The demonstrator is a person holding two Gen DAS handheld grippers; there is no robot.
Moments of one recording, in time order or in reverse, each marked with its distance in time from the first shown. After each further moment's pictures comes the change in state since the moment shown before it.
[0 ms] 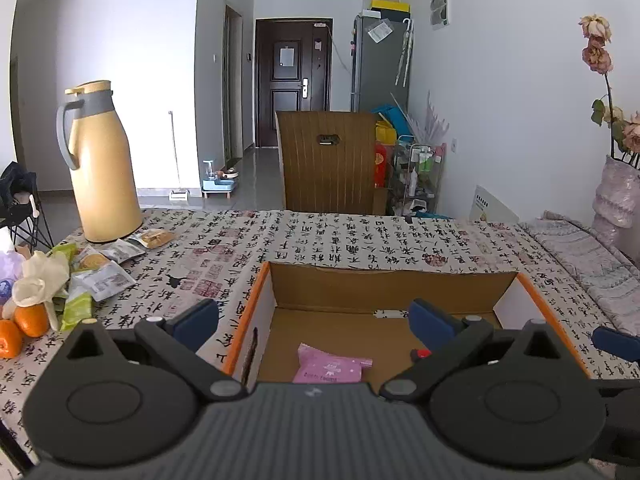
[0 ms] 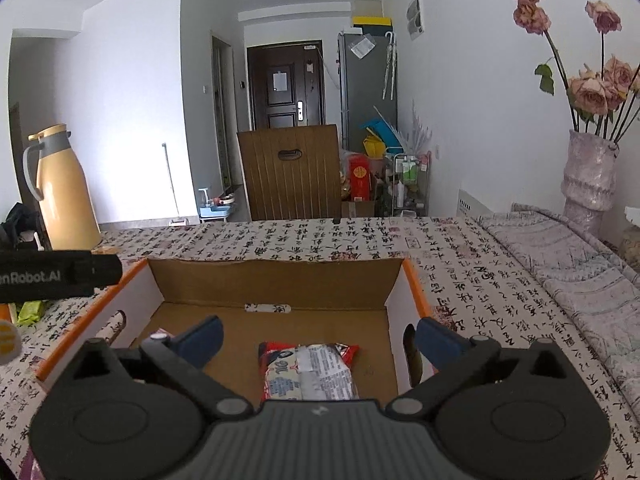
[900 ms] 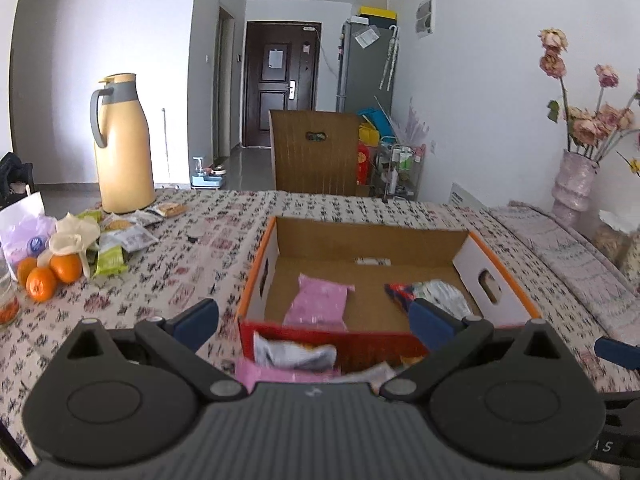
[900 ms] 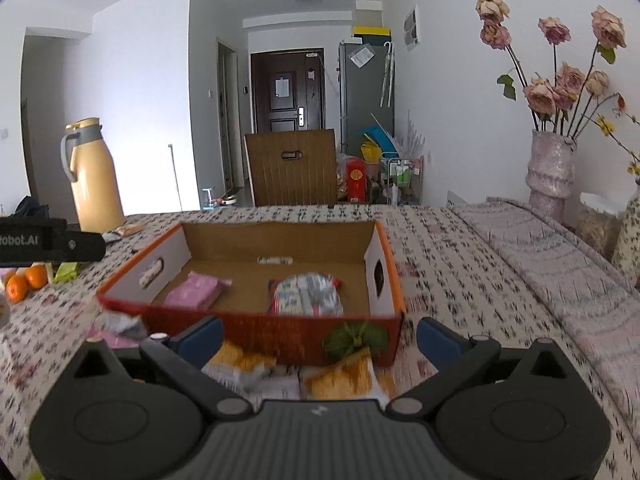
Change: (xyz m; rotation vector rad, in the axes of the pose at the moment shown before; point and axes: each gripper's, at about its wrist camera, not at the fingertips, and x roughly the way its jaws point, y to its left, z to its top) left arm -0.108 0.023 -0.066 -0.012 -0.004 -0.065; right arm -0.125 -0.007 -0.076 -0.018 -0.018 0.001
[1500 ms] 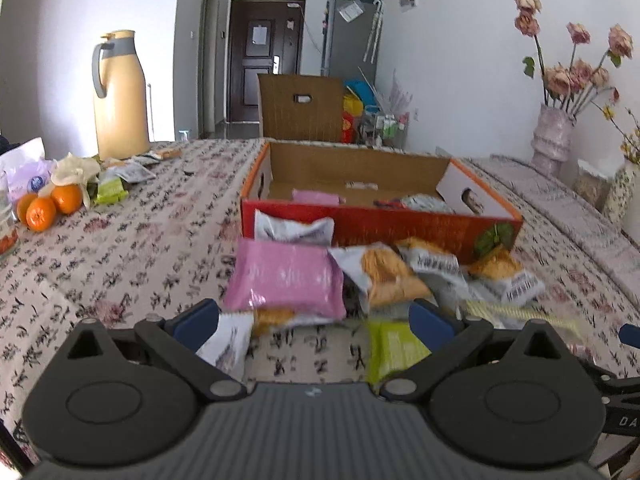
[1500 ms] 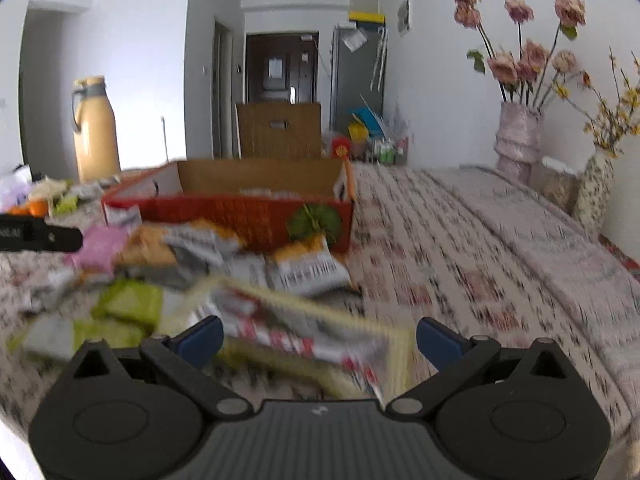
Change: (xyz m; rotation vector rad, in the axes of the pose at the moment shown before) left arm -0.027 0.012 -0.084 0.022 0.075 -0.052; right arm -0.053 -0.020 -0.087 -0.039 0.077 -0.067
